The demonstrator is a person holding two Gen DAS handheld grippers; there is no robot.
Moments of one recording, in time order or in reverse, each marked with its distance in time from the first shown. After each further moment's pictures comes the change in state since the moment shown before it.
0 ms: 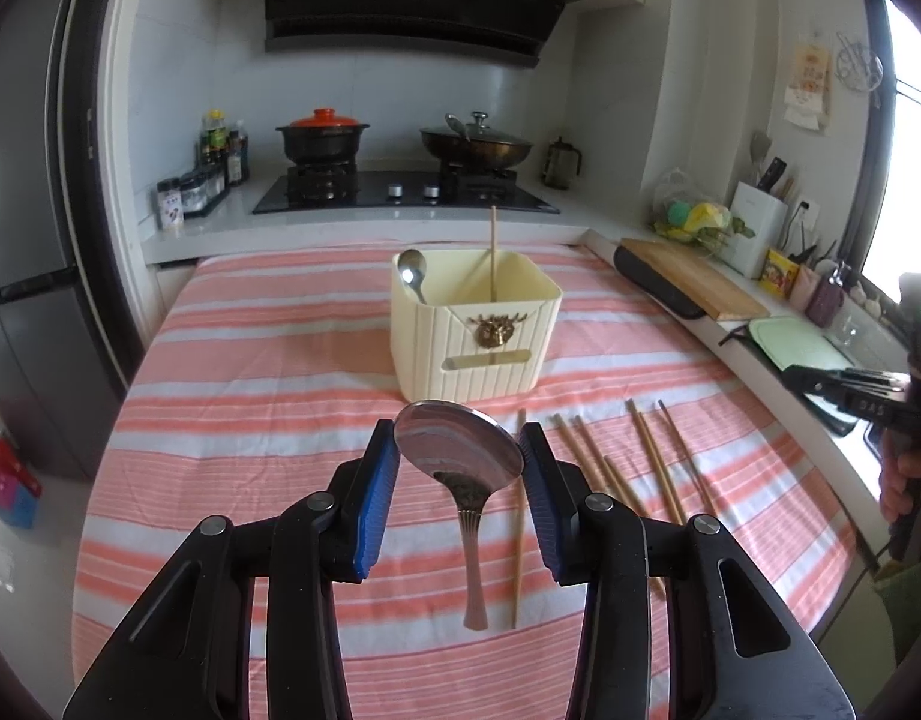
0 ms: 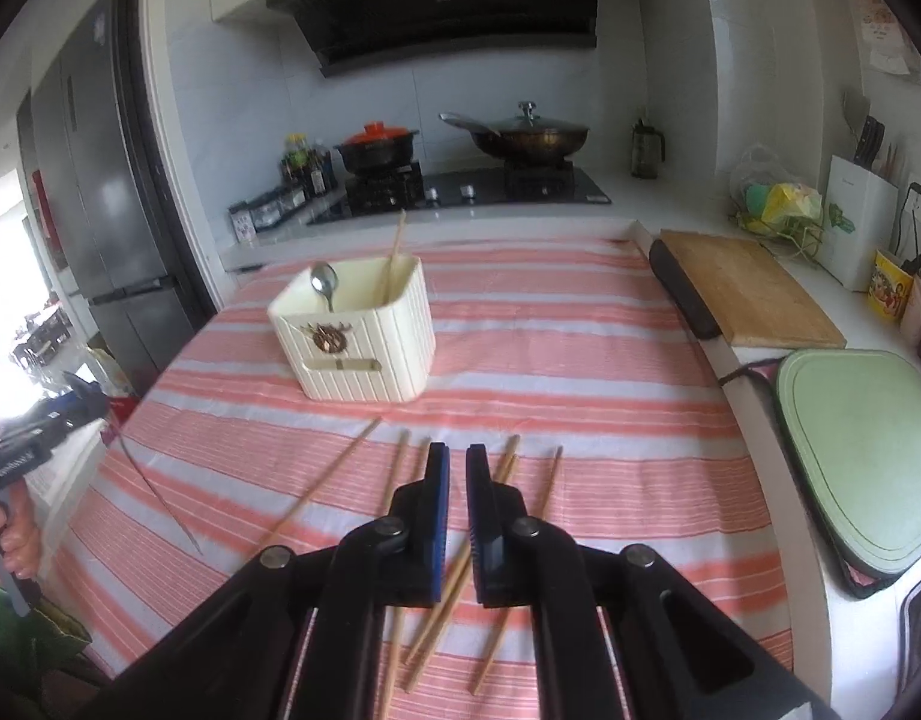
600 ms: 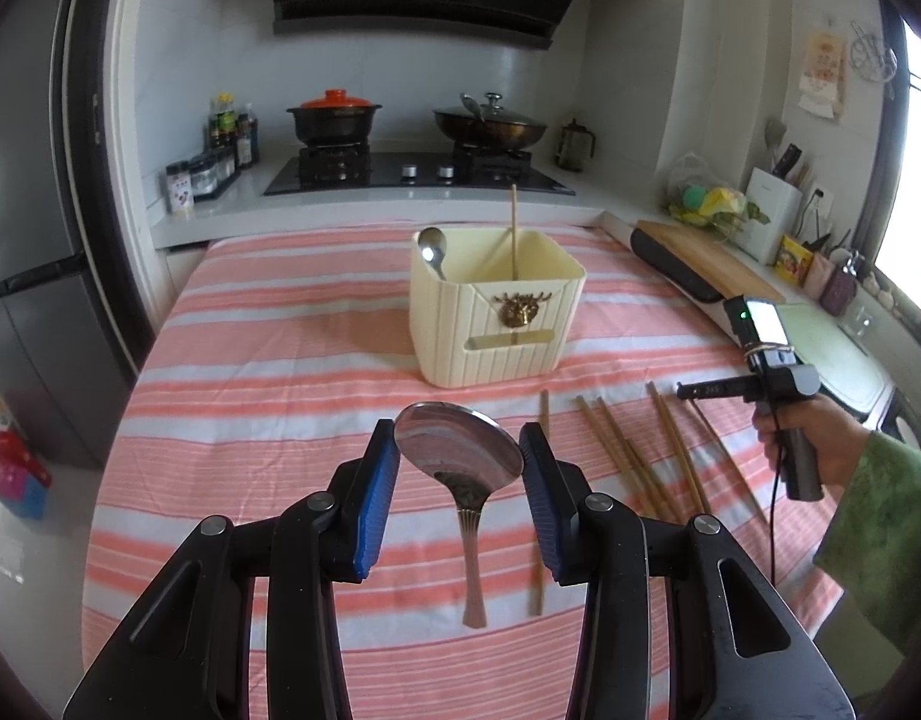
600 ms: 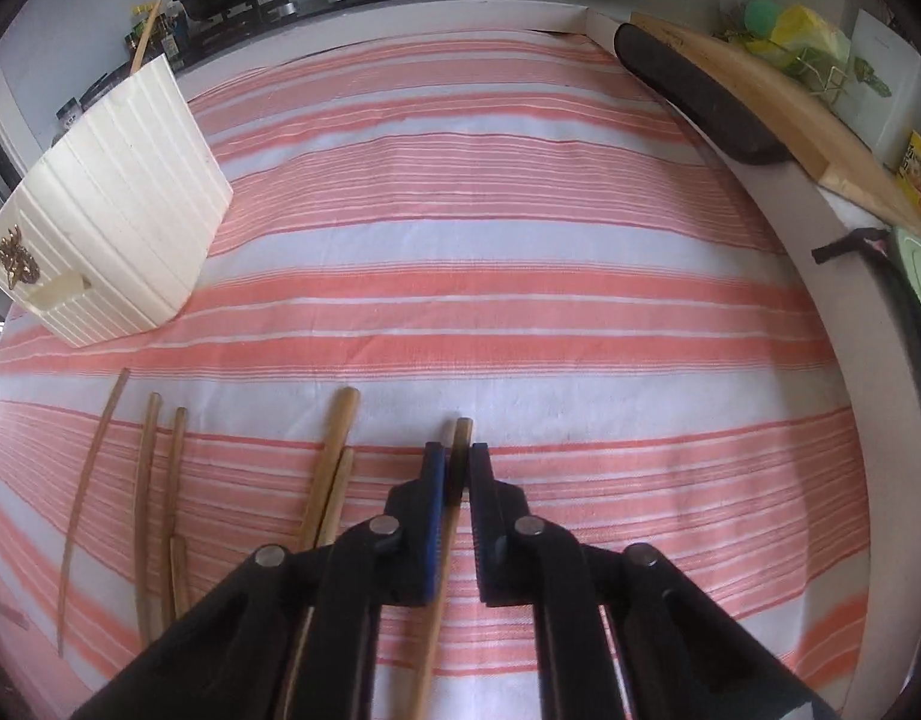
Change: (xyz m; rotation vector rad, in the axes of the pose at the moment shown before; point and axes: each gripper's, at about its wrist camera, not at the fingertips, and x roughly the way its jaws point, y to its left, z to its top) left arm 0.005 0.015 -0.004 -0.008 0.042 0.029; right arm 0.212 -0.070 -0.002 0.141 0.348 -0.120
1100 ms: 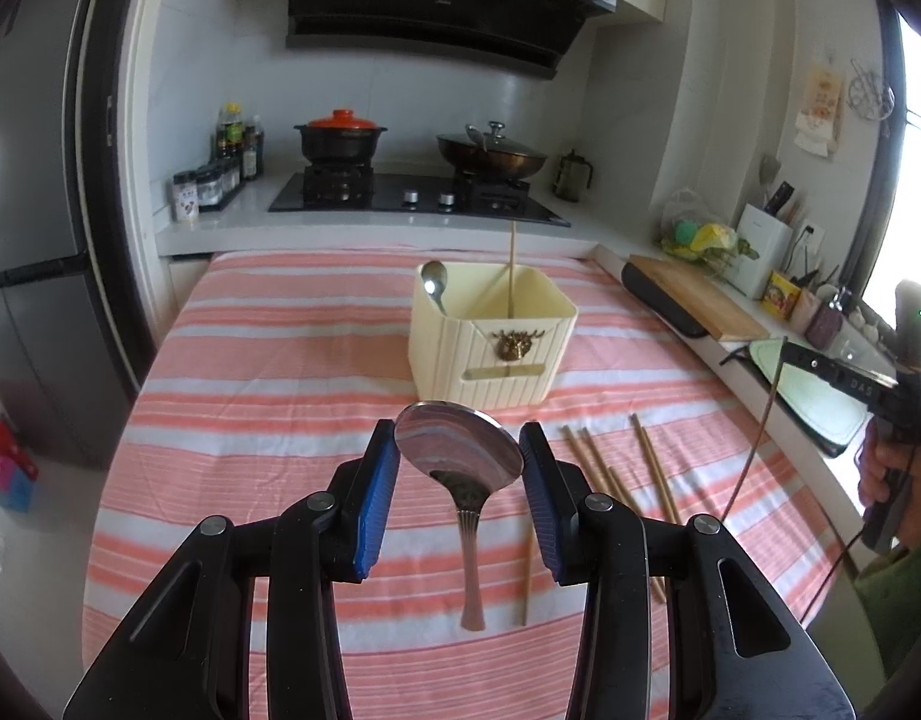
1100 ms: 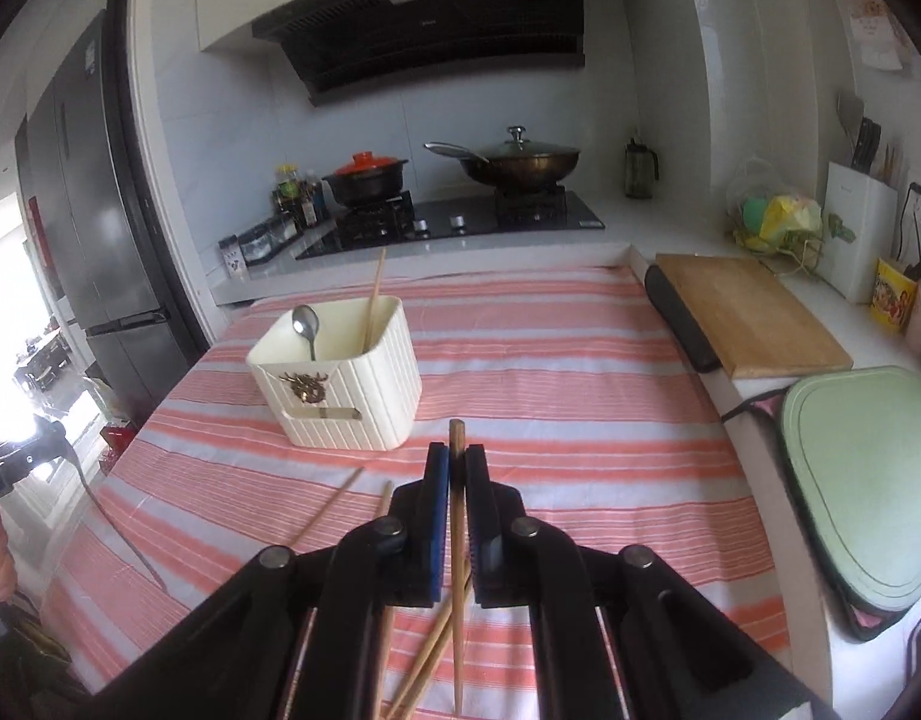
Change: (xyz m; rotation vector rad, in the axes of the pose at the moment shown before) left arm -0.026 0.010 0.013 -0.044 -0.055 -0.034; right arm -0.222 0.028 -0.065 -0.112 -0.494 0.165
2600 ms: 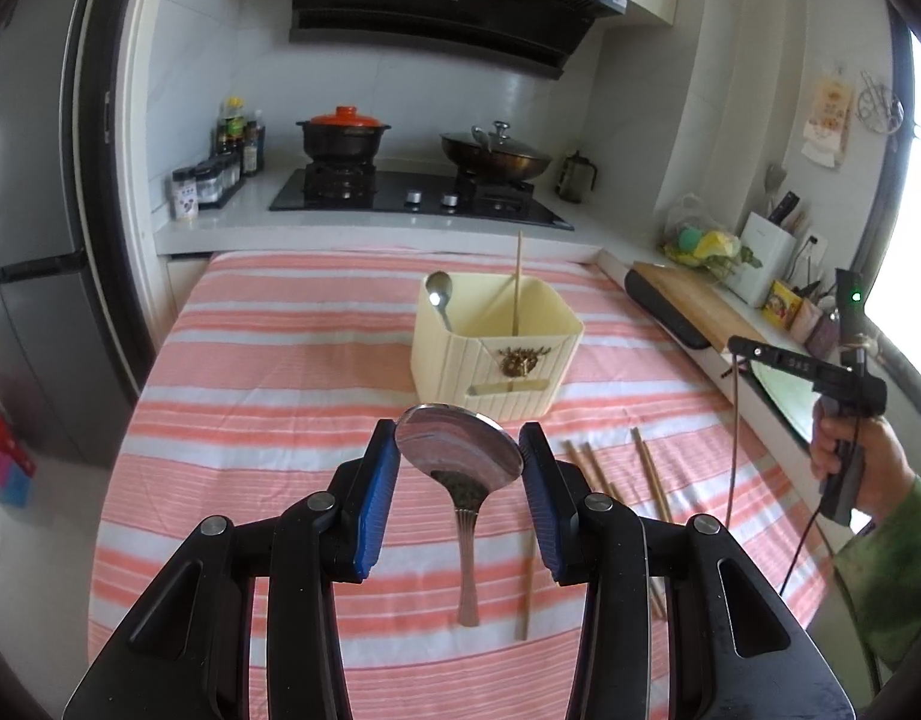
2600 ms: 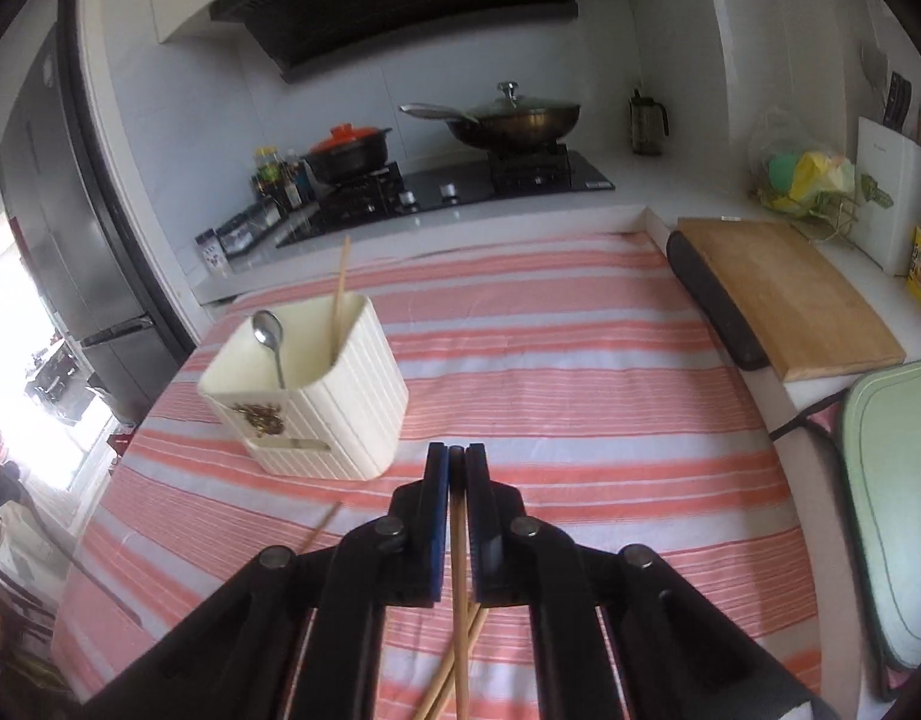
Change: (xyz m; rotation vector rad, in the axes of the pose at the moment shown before) left arm 0.006 0.005 0.021 -0.017 0.016 -0.013; right arm 0.082 -0.020 0.025 0.055 0.074 0.037
